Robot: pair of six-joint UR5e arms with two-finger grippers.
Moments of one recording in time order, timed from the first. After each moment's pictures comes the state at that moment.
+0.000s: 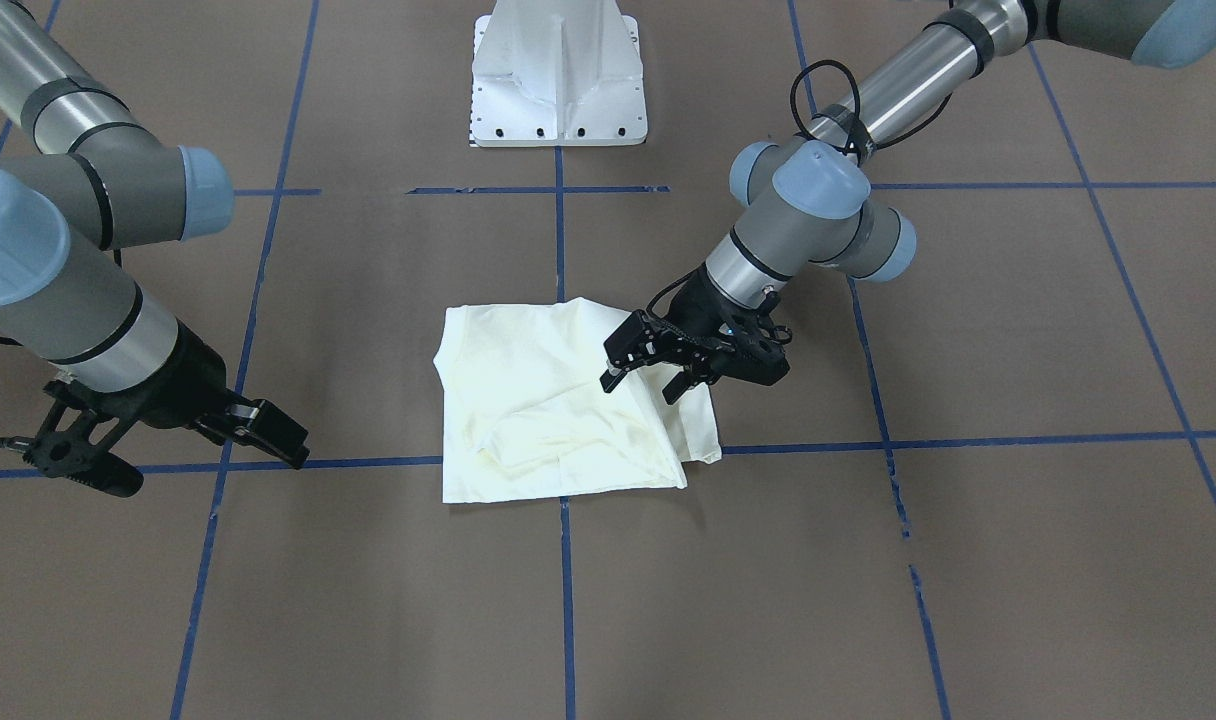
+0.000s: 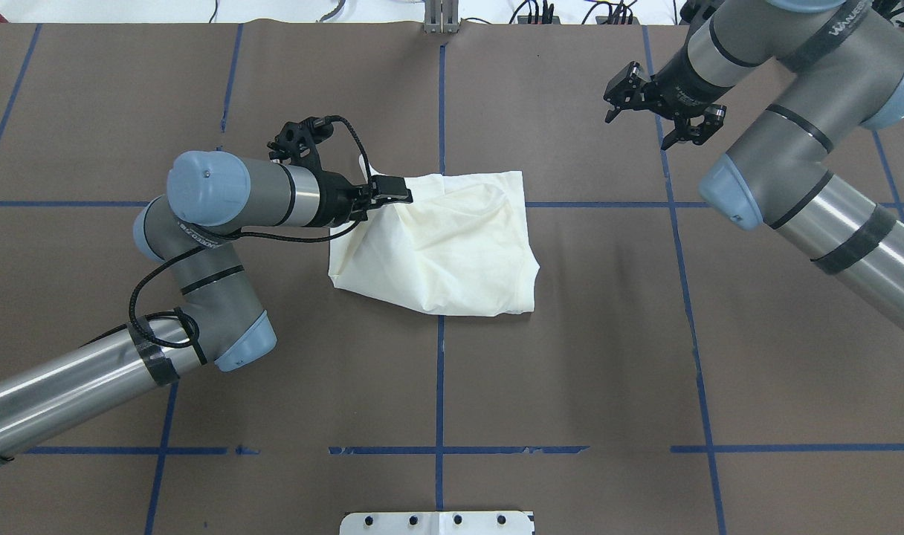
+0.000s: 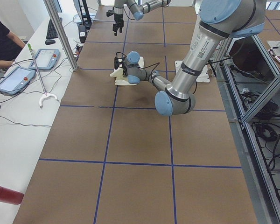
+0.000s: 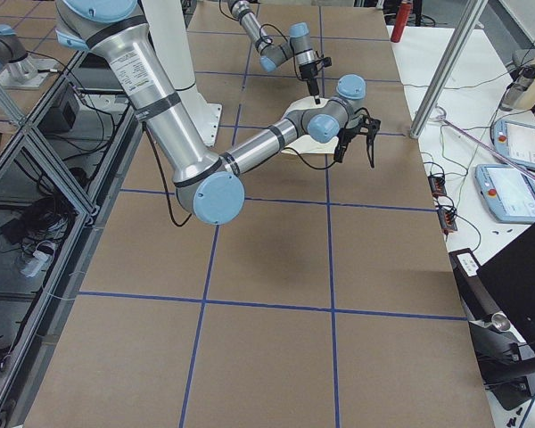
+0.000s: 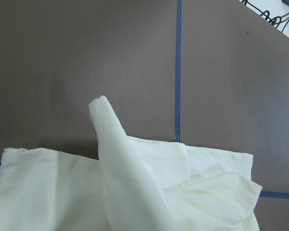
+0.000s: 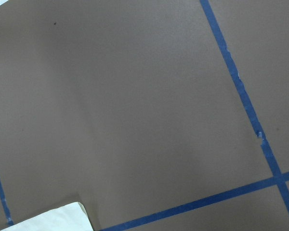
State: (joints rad) left arm -0.63 -2.20 -1.30 -2.64 -1.84 -1.50; right arm 0.99 -1.03 1.53 -1.30 2.21 1.30
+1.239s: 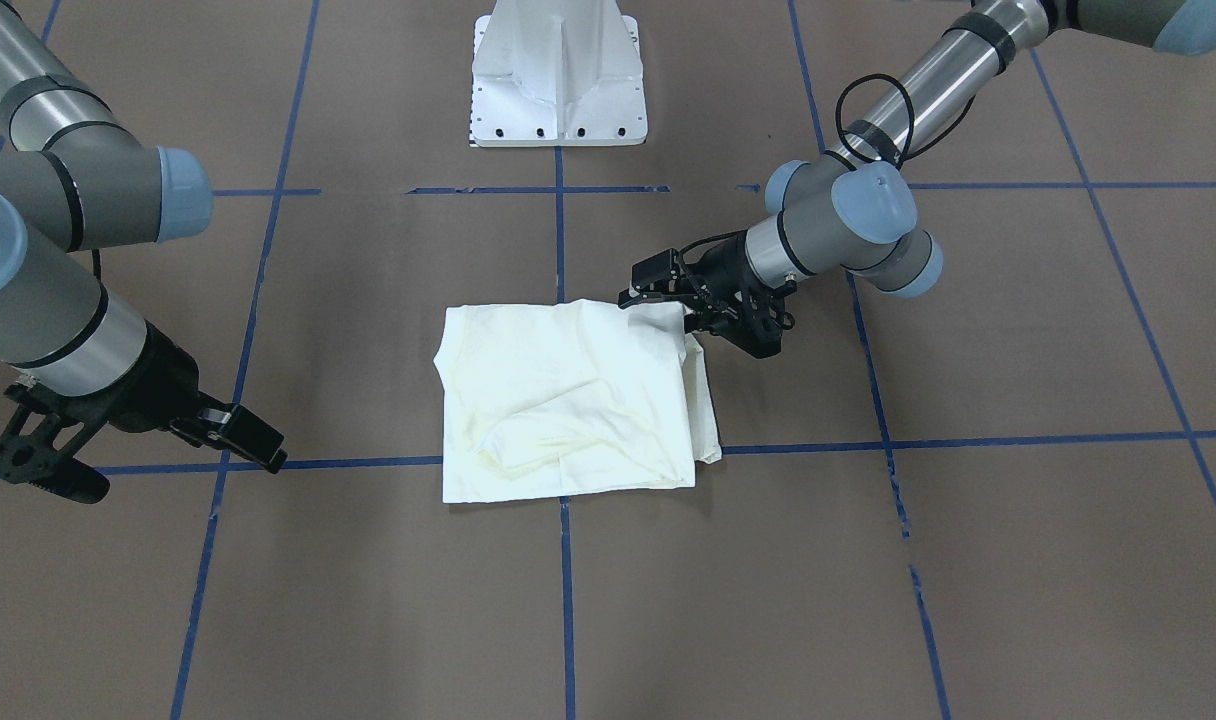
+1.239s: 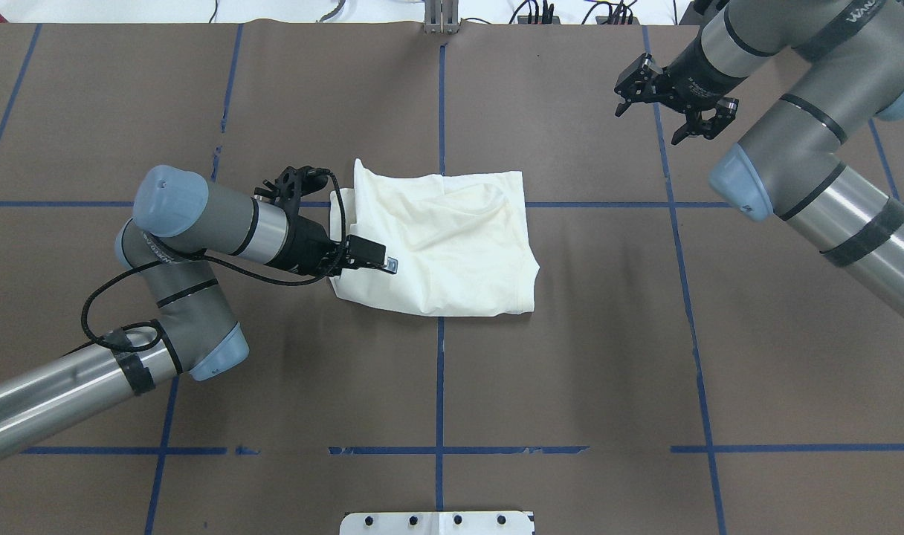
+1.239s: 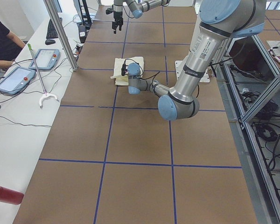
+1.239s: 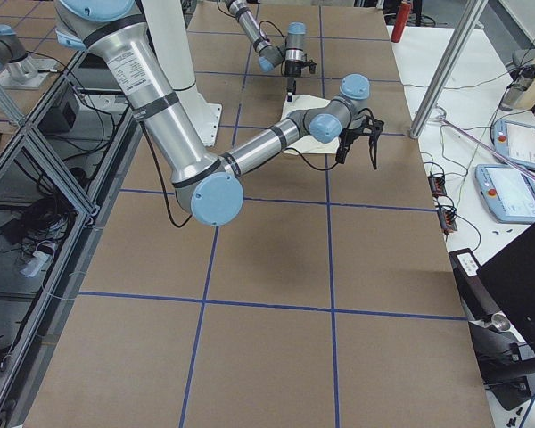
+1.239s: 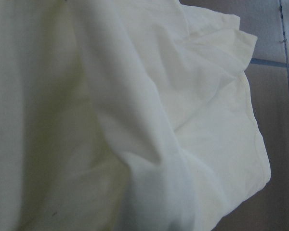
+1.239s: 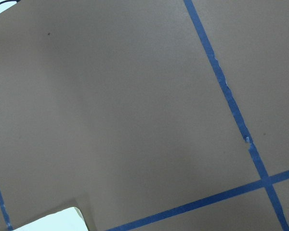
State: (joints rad) left arm -0.61 -2.10 -1.32 -2.85 -2.20 -1.44; right arm 1.01 -1.03 1.54 -1.33 2.23 1.29
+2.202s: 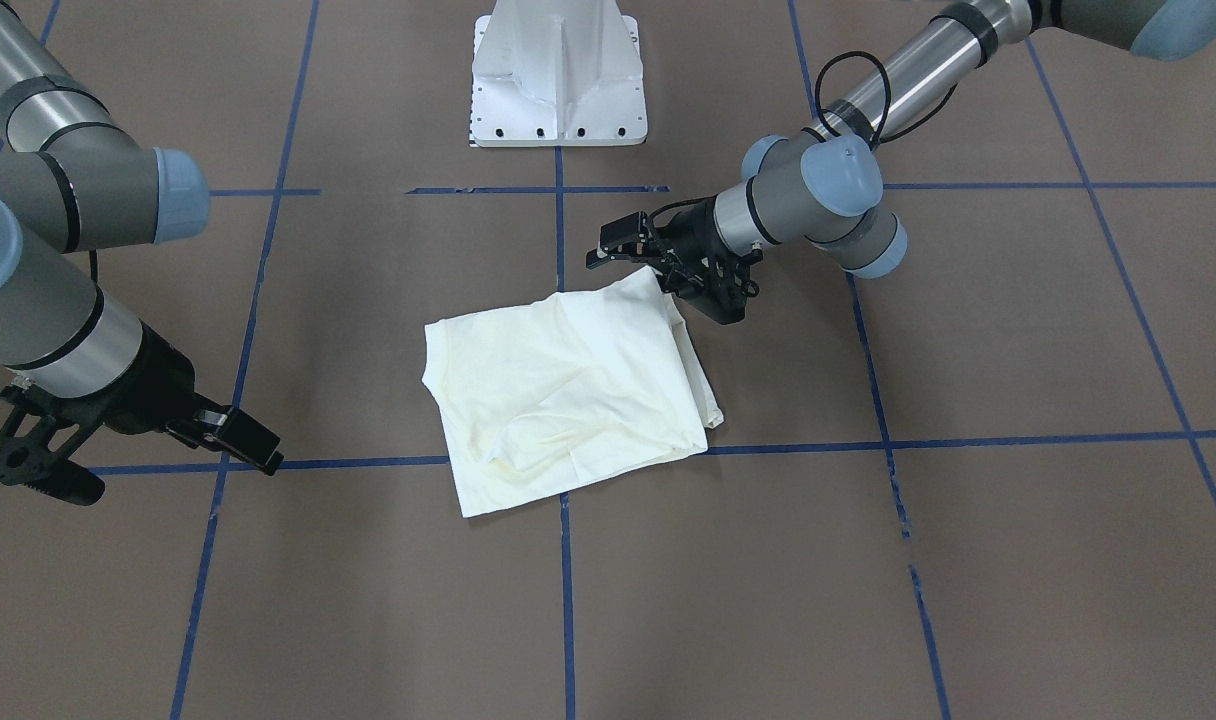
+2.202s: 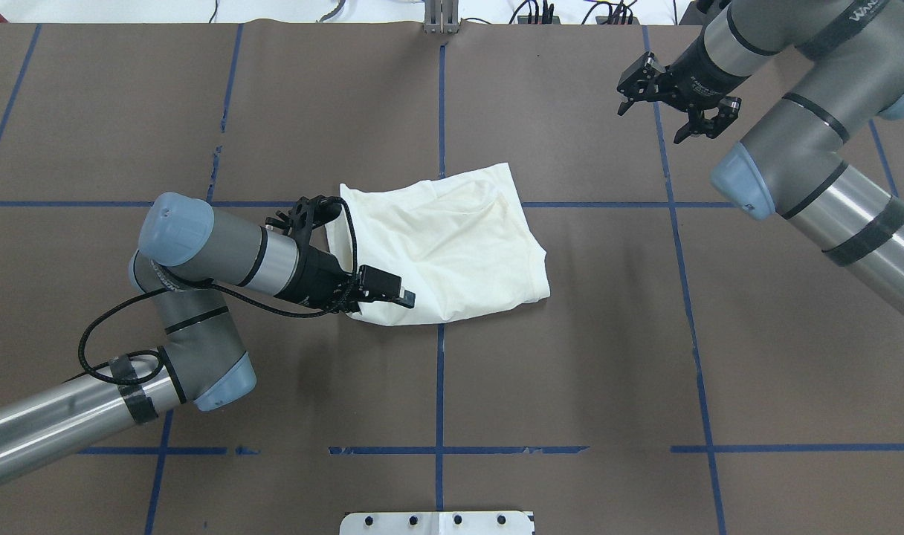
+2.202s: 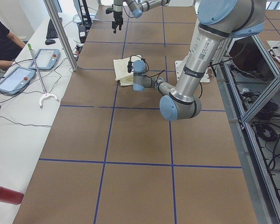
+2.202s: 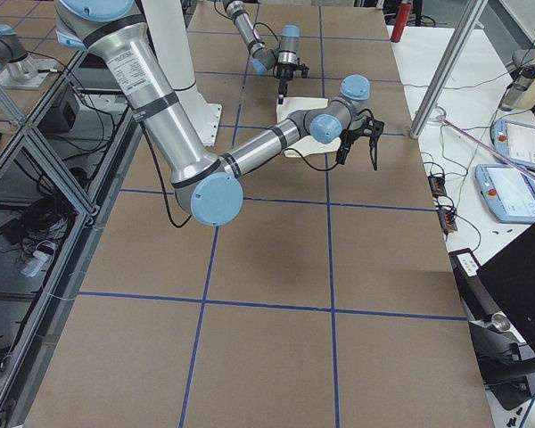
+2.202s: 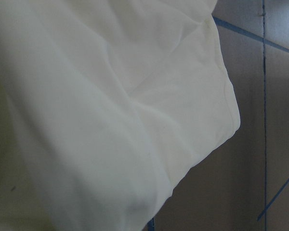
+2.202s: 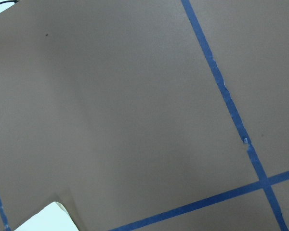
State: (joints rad) left arm -0.57 -2.13 -1.32 -2.85 -2.18 -1.50; right arm 1.01 -1.03 1.53 -1.32 2.23 1.29
